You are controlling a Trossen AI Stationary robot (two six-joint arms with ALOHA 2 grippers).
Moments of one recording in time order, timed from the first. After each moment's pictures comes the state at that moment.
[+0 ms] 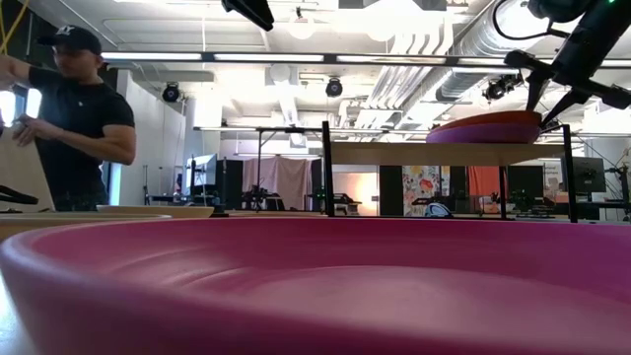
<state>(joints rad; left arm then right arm) 0.06 1.47 1.64 -1.05 -0.26 0.01 -0.82 0.59 0.74 -0.94 0.31 1.33</state>
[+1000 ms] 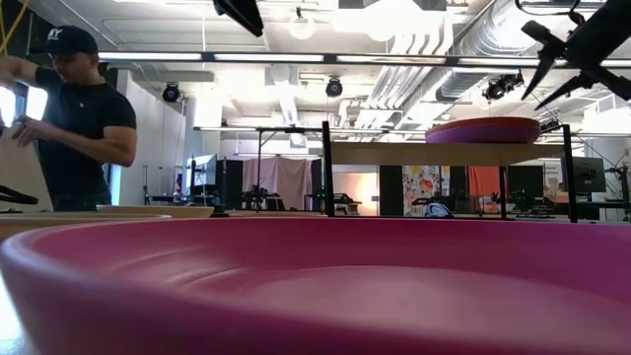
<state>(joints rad) 0.06 1.47 1.64 -1.13 -0.26 -0.03 -0.82 0.44 0.74 -0.93 0.10 1.24</state>
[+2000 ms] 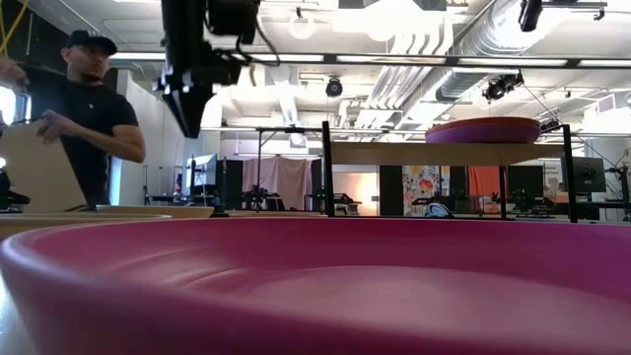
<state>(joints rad) 0.34 1.47 1.23 -1.18 -0.30 -0.38 -0.82 0.43 0.74 -0.09 -0.58 0.84</state>
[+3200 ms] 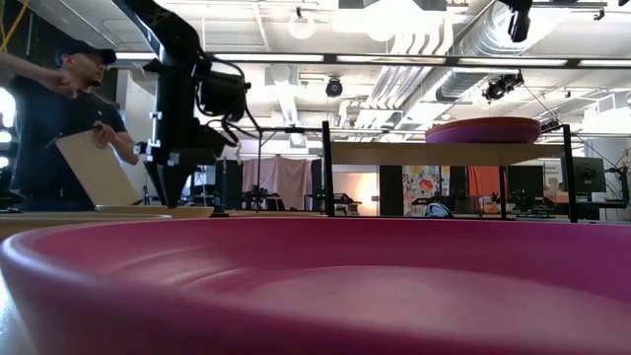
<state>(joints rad) 0.48 1.59 0.92 -0.86 -0.22 -0.35 -0.82 0.50 0.74 -0.09 -0.58 0.86</state>
